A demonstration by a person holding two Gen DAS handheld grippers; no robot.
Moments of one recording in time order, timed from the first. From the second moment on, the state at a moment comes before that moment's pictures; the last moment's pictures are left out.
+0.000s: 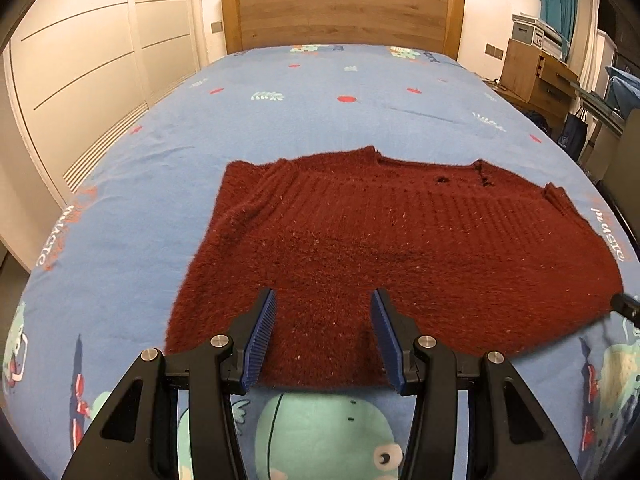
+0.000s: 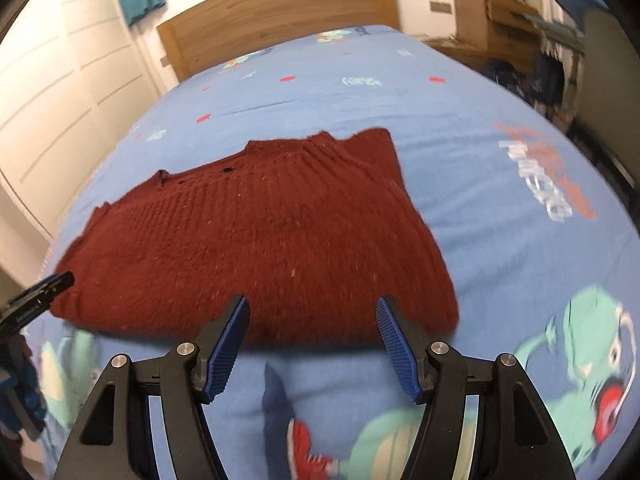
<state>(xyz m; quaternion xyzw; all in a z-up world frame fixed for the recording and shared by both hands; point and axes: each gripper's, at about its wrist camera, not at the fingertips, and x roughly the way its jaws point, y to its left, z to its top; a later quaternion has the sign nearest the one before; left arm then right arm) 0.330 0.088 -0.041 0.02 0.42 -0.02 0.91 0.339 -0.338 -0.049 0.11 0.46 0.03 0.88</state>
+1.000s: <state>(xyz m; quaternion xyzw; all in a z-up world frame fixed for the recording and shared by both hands) 0.299 0.171 -0.036 0.02 0.45 0.07 0.89 0.332 -0.393 -0.111 0.46 0.39 0.01 0.80</state>
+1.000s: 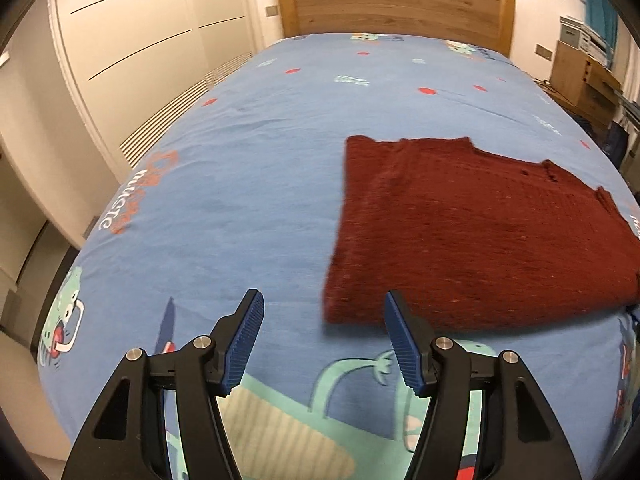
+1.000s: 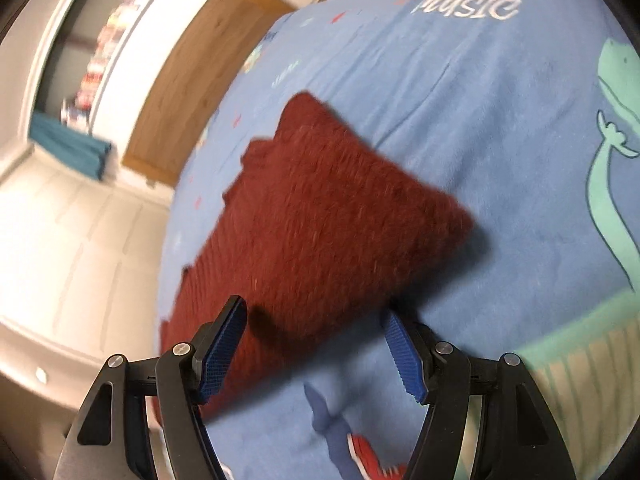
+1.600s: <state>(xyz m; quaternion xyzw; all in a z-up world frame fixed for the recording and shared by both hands) 0.296 0.200 -0.033 0.00 0.44 0.08 0.89 0.366 -0.427 -0.111 0.55 0.31 0.02 0.77</state>
